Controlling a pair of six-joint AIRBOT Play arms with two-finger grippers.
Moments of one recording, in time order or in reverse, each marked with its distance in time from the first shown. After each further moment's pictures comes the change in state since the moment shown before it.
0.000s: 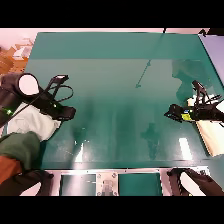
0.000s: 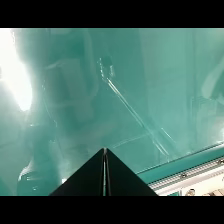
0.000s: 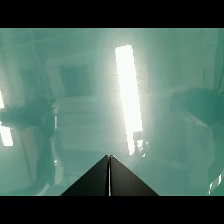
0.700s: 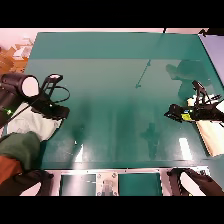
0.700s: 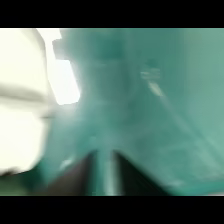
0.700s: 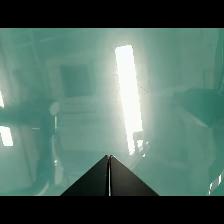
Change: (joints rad) left arm 0.000 0.000 0.000 0.254 -0.014 -0.080; right arm 0.000 0.000 0.000 0.000 0.000 0.000
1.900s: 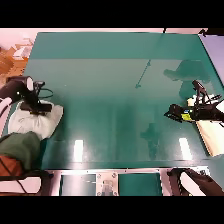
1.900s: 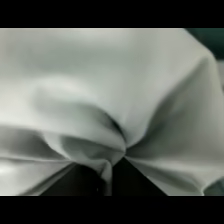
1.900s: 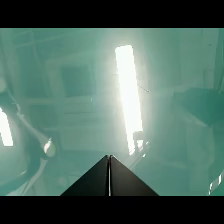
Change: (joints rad) left arm 0.357 -0.408 0.104 0.101 0.171 0.154; right arm 0.000 0.000 0.000 0.000 0.000 0.000
